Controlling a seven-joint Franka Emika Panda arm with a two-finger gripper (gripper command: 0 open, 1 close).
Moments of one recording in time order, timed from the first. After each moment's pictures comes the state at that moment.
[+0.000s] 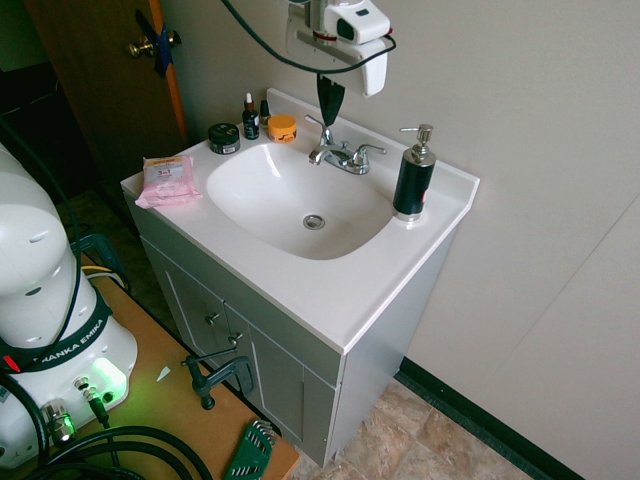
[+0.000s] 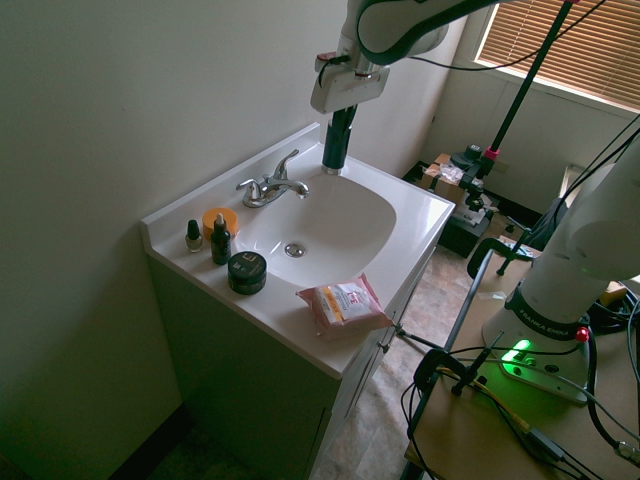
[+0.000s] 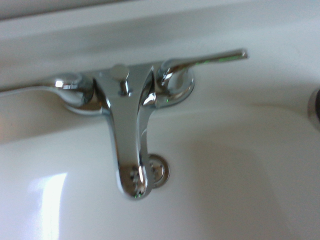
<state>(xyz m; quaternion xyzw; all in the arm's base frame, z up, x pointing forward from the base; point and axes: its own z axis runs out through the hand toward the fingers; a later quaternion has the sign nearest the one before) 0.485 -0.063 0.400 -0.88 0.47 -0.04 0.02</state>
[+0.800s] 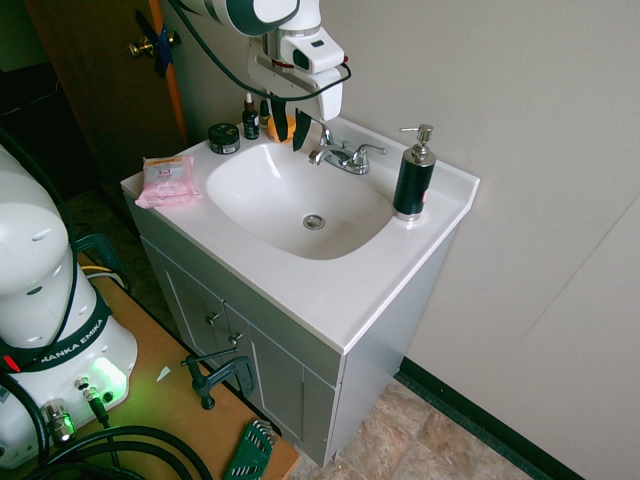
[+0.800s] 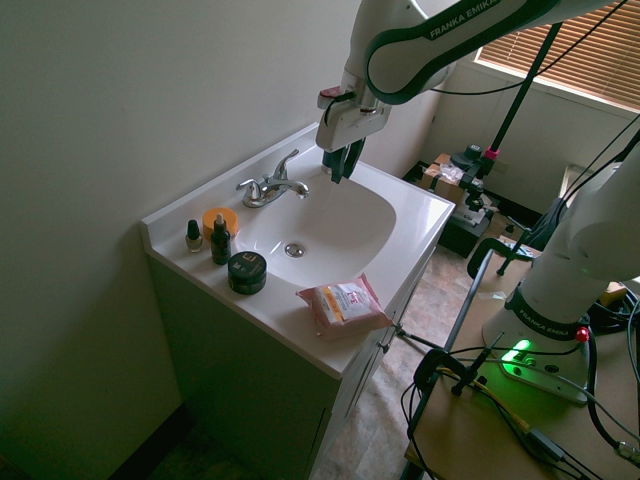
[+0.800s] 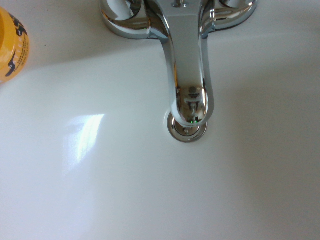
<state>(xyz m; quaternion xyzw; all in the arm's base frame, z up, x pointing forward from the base) 0.452 -0.023 0.364 -0.89 0.45 -0.02 0.03</state>
